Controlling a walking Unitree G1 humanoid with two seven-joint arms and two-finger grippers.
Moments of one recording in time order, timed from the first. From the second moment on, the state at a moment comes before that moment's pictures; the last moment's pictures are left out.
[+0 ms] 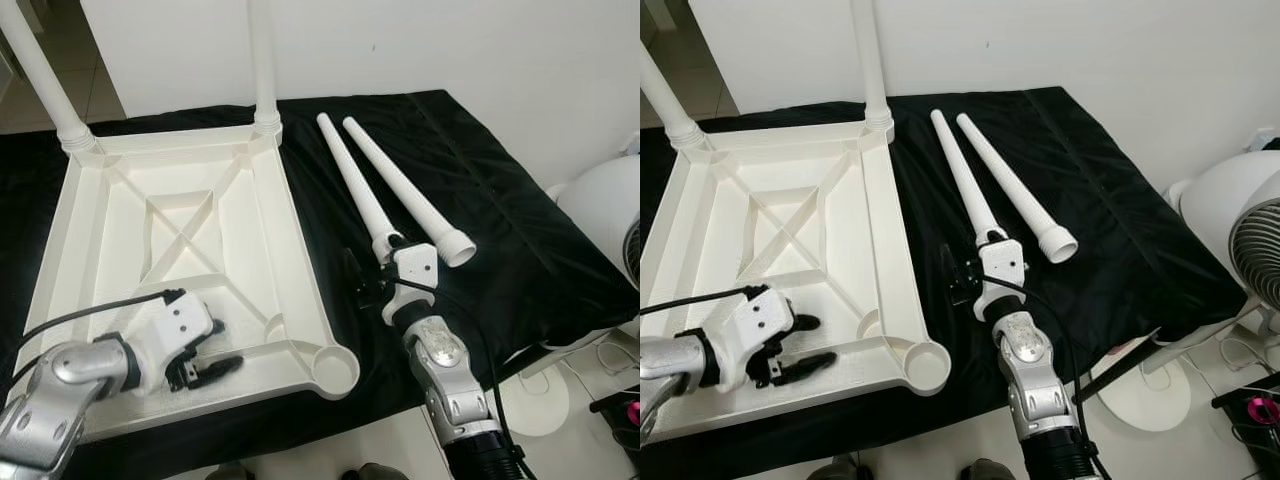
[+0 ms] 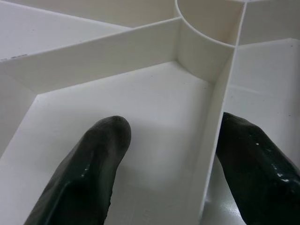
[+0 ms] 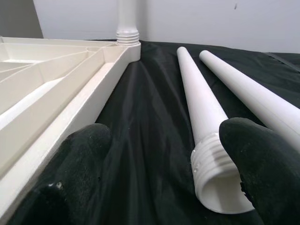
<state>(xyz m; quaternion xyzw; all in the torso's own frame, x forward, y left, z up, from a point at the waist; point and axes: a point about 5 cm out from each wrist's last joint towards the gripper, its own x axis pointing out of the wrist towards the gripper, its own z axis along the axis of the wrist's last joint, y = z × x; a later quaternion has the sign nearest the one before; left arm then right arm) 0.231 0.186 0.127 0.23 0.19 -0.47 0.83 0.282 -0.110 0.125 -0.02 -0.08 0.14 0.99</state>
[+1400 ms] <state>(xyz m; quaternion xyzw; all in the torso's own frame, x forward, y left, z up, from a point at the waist) 0.266 0.181 0.155 0.18 0.10 -0.41 0.89 0.296 -0.117 0.141 -0.02 -0.11 0.11 0.99</state>
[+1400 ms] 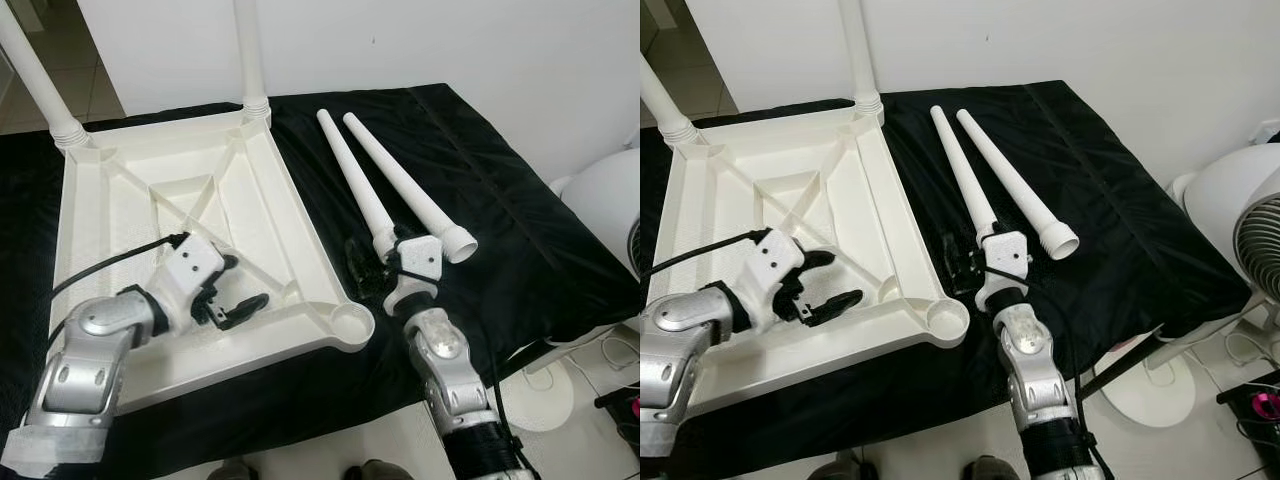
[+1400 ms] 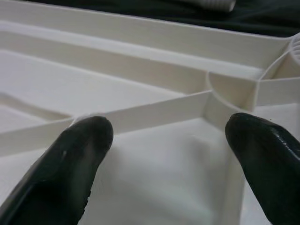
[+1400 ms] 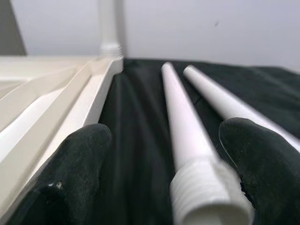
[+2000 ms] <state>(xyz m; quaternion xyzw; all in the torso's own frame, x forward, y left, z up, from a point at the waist) 0.238 0.162 0.147 0.04 0.06 -0.35 0.94 0.310 -0.140 0.150 0.00 -0.12 0.03 0.99</state>
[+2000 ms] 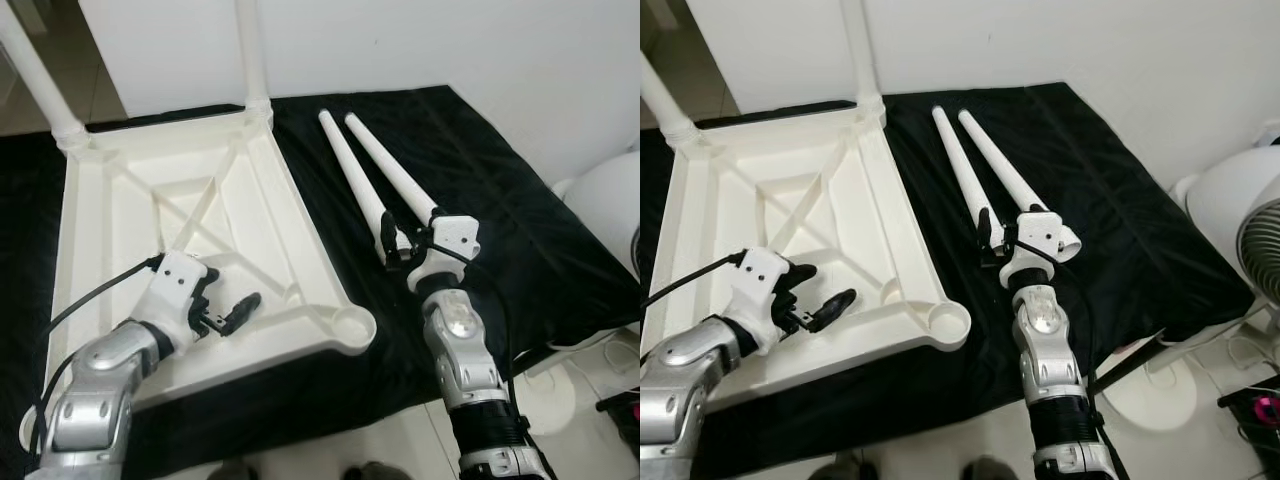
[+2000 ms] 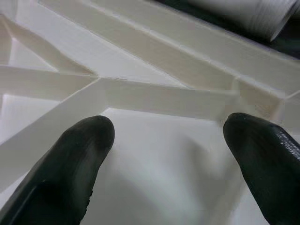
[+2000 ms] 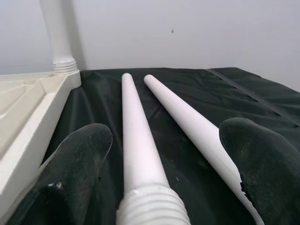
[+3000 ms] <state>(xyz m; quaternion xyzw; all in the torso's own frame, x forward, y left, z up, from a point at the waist) 0.257 0.063 0.230 -0.05 -0.12 -0.38 0.92 0.339 -0.165 0.167 -0.01 -0.11 0.04 0.99</state>
